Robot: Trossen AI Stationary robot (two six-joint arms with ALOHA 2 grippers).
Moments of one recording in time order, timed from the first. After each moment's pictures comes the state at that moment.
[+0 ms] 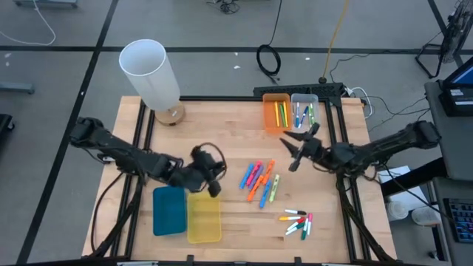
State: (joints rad) left arm -0.39 1.42 1.02 -0.32 -0.67 -0.67; right arm 0.25 0.86 0.39 0.61 0.76 -0.23
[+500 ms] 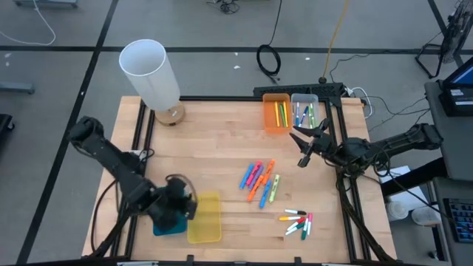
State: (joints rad) left arm -0.77 1.41 1.02 -0.74 -0.46 -1.89; right arm 0.25 0.69 0.39 0.50 0.76 -0.30
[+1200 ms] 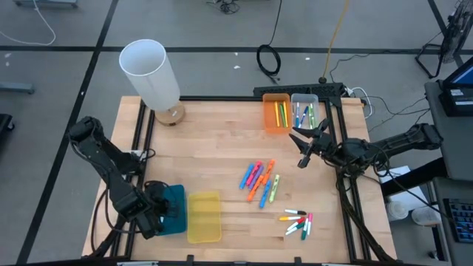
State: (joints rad) left arm -0.91 1.41 1.02 -1.09 -0.18 -2.34; right arm 0.25 0.70 0.39 0.48 0.76 -0.21
